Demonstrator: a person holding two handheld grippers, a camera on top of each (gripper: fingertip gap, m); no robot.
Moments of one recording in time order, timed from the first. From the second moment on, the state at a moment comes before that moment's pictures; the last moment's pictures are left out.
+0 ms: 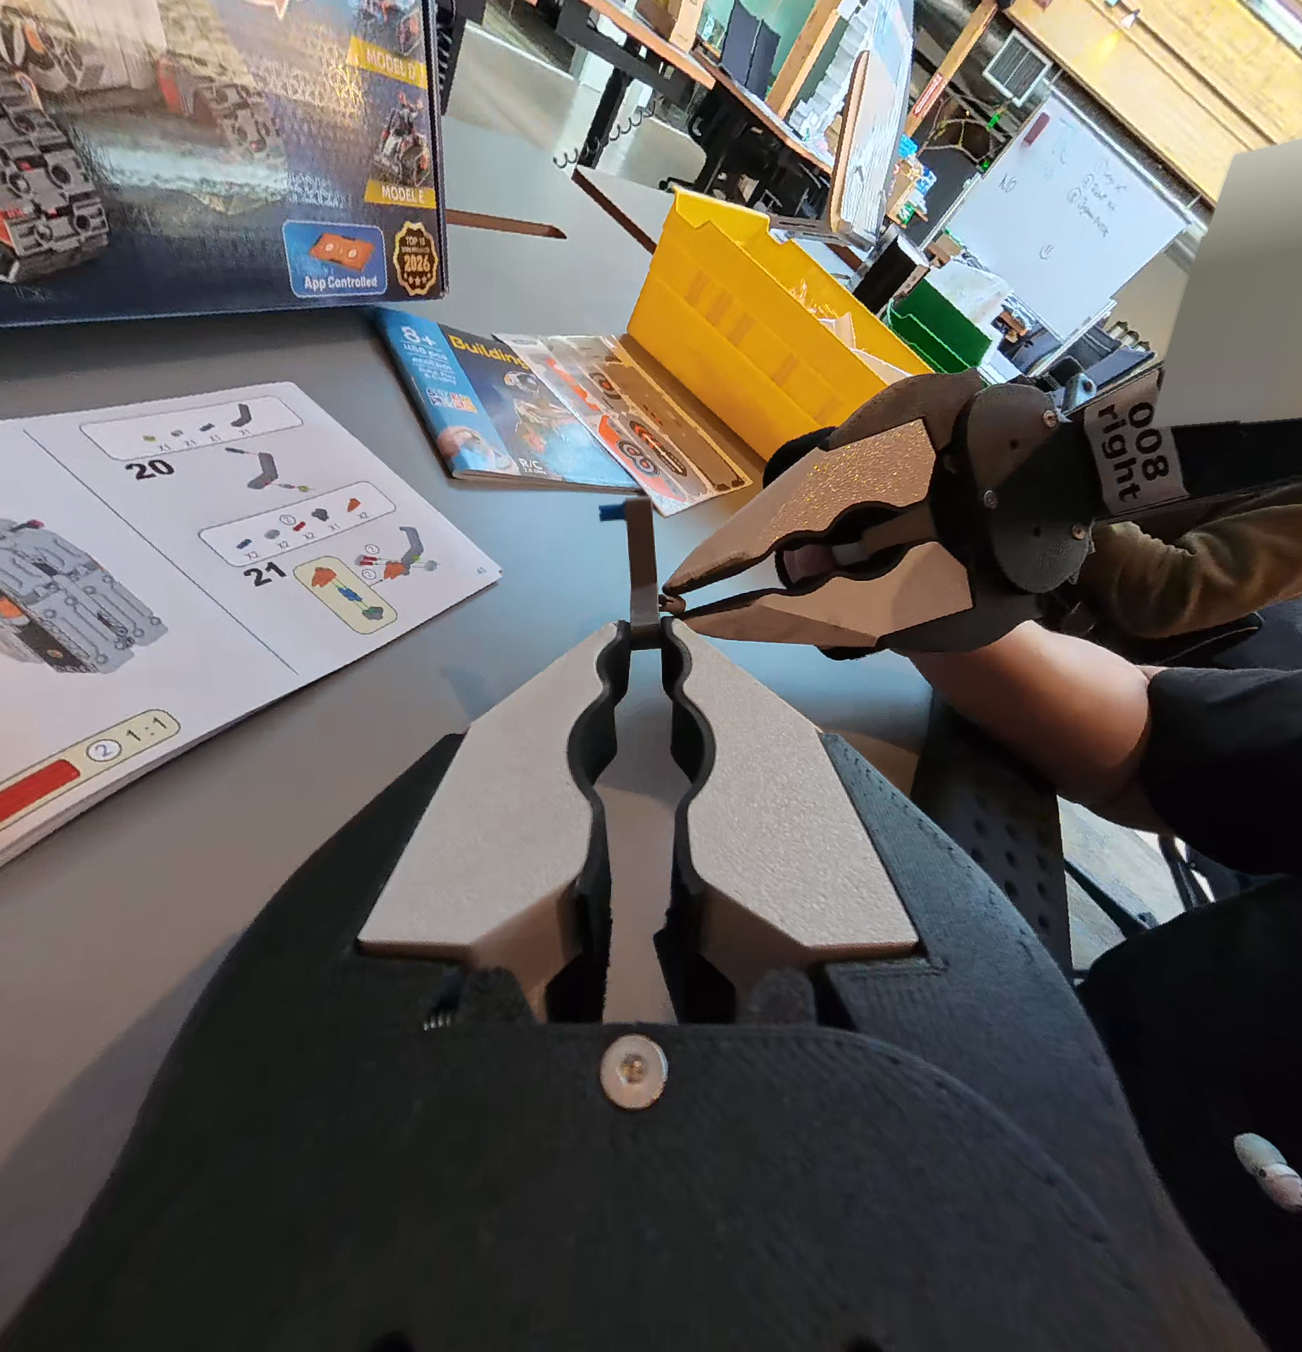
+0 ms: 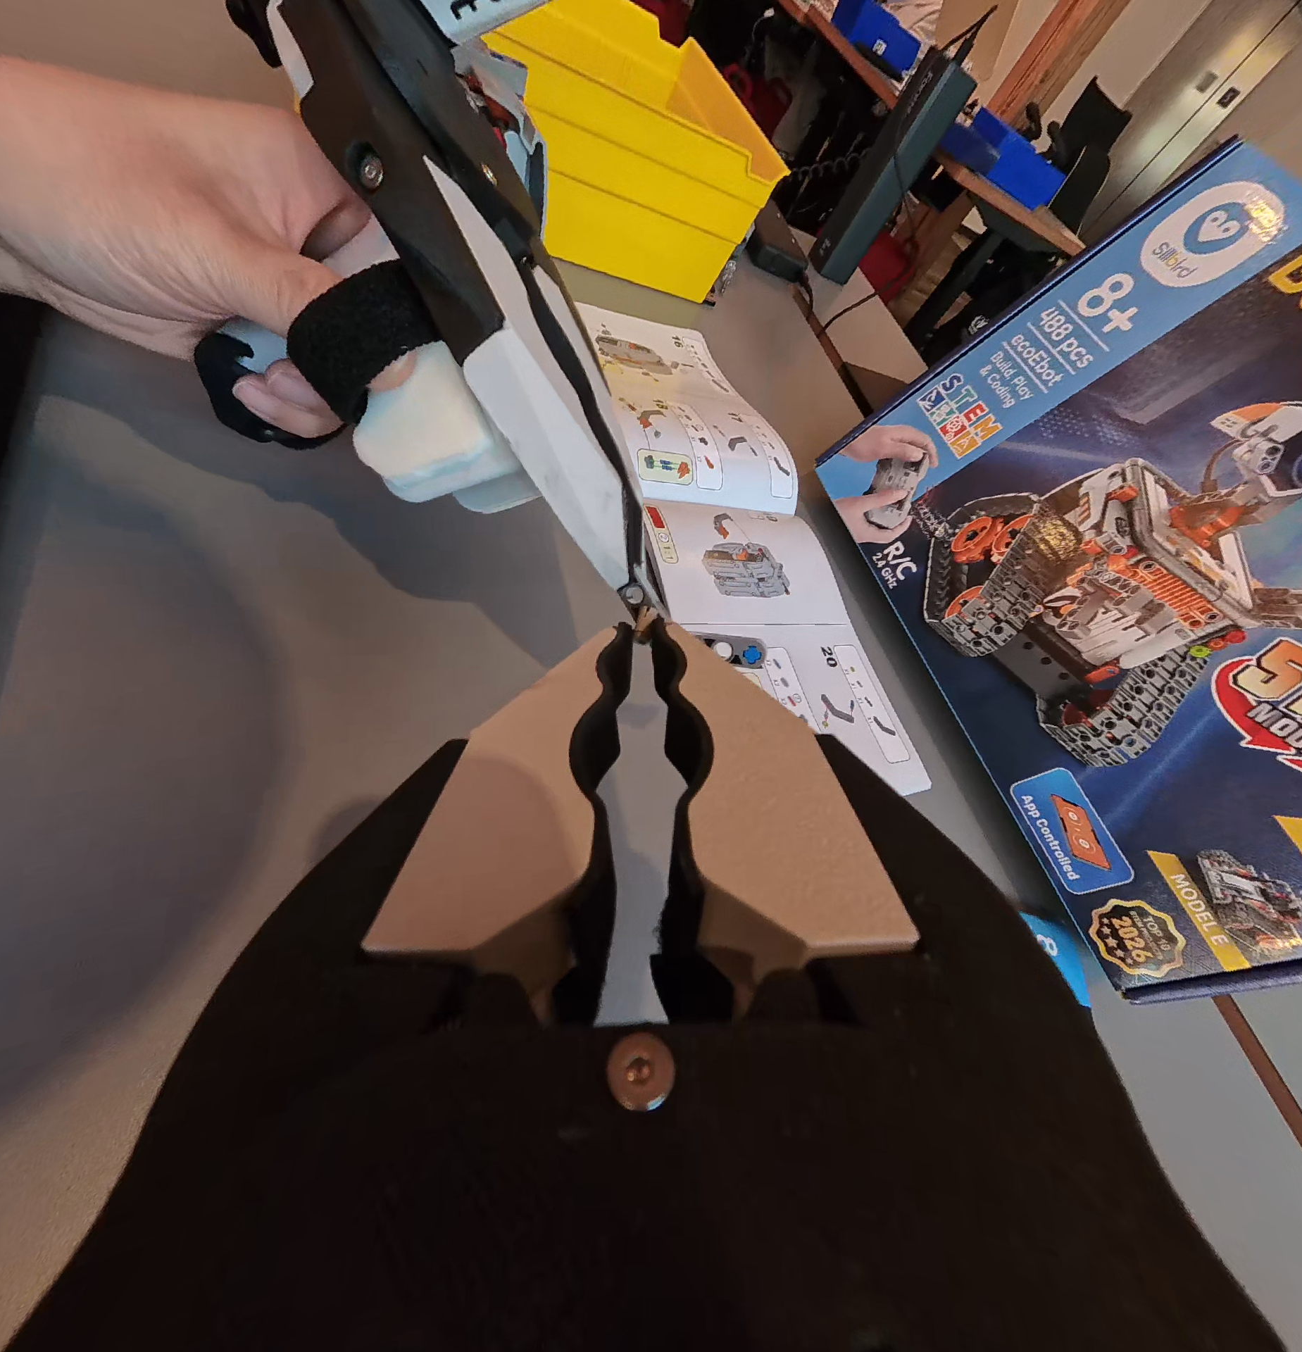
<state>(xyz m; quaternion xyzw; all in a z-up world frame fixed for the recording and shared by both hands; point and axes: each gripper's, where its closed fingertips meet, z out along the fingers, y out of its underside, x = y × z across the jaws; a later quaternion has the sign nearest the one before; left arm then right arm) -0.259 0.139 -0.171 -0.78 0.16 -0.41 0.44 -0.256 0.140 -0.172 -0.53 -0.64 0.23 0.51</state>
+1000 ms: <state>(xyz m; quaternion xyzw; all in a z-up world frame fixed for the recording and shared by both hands) -0.255 0.140 -0.179 -0.80 0.17 -0.39 0.43 -0.253 0.141 -0.168 -0.50 -0.66 0.15 0.54</state>
